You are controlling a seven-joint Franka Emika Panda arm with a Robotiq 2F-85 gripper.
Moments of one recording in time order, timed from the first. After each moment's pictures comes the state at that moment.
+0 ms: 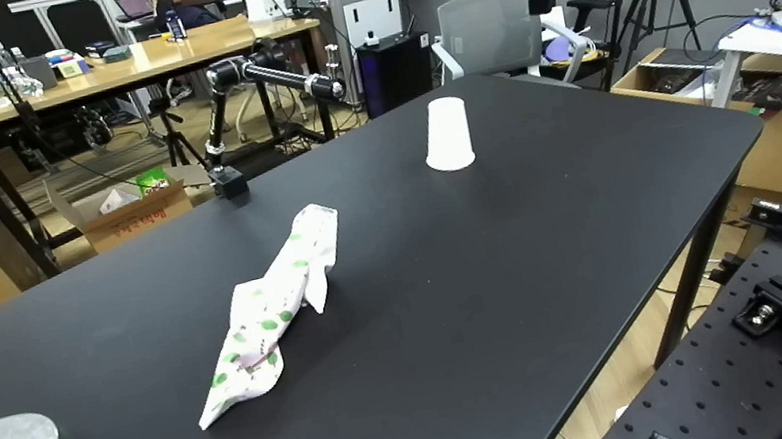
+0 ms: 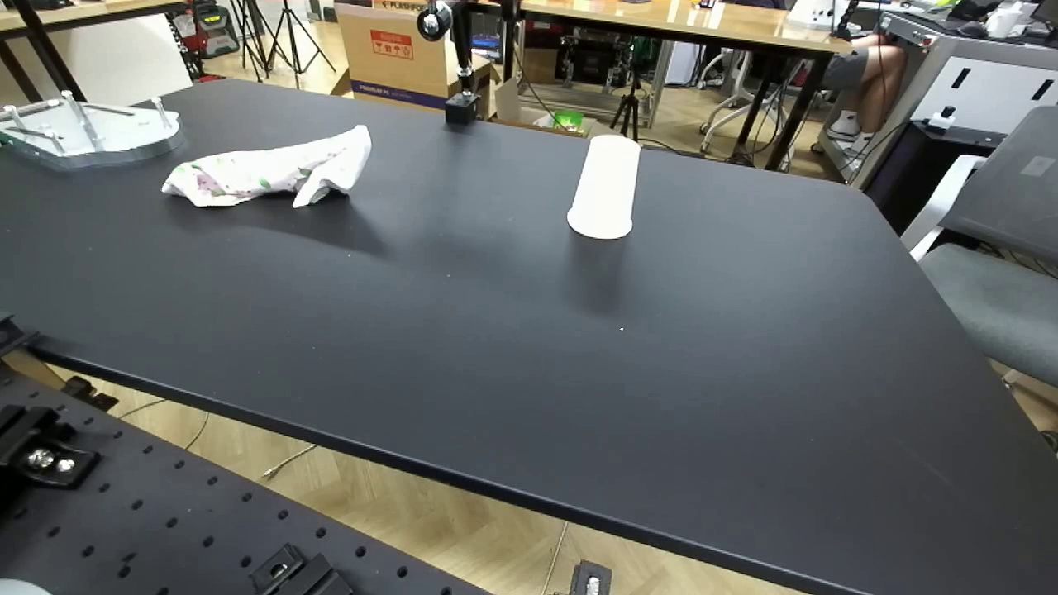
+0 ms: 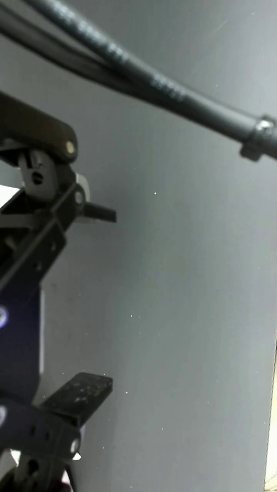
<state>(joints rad) -0.08 -0.40 -0.18 -2.52 -0.16 2.09 -0.36</state>
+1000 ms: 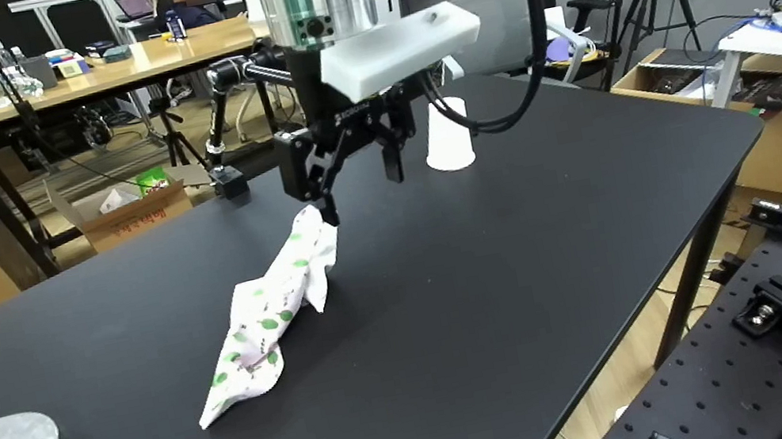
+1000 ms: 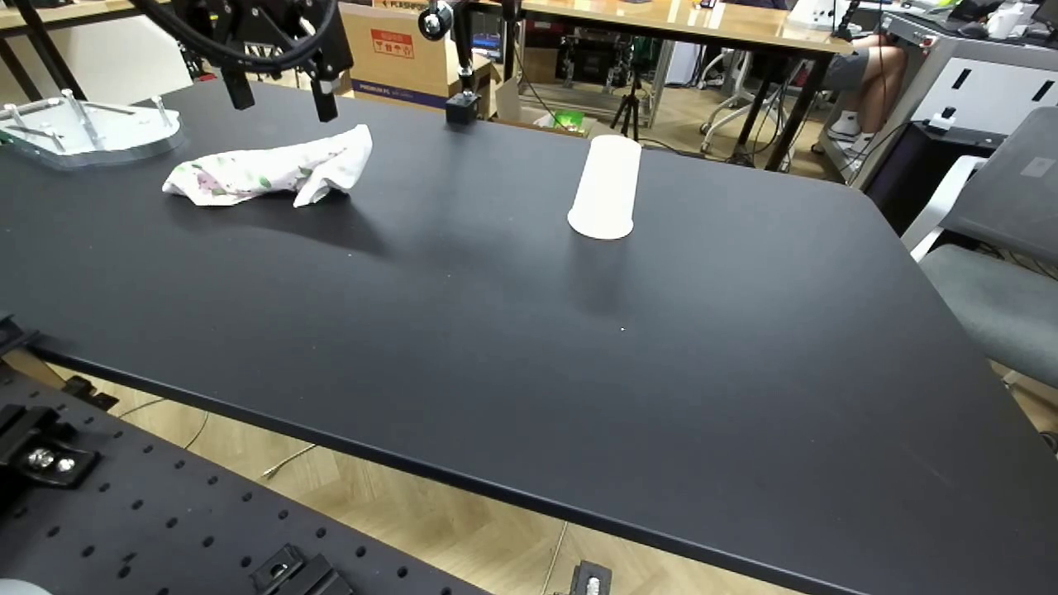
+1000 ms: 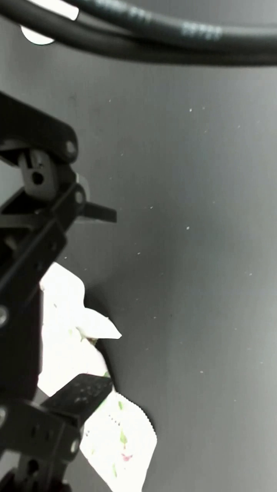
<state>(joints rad) 0.14 -0.02 0.17 -2.57 -0.03 2.58 0.19</state>
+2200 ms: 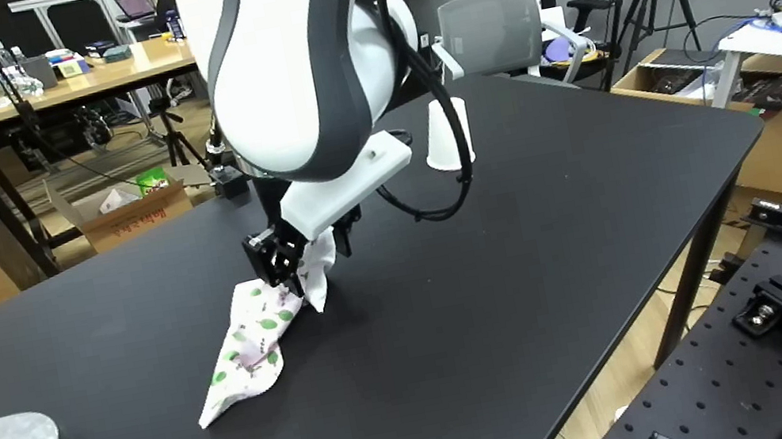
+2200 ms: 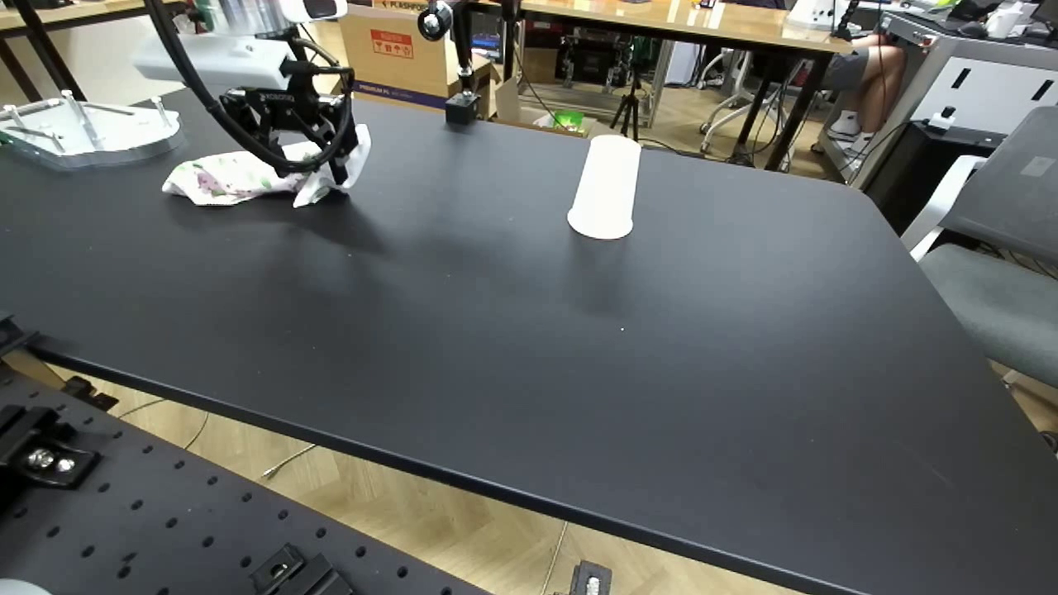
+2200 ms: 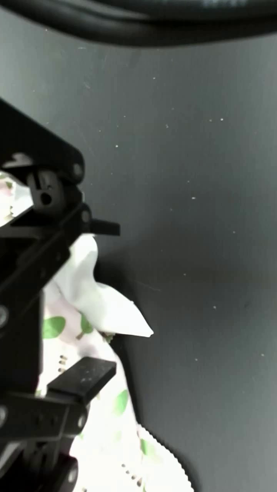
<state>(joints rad) 0.30 0.38 0.05 -2.37 -0.26 2.86 0.37</state>
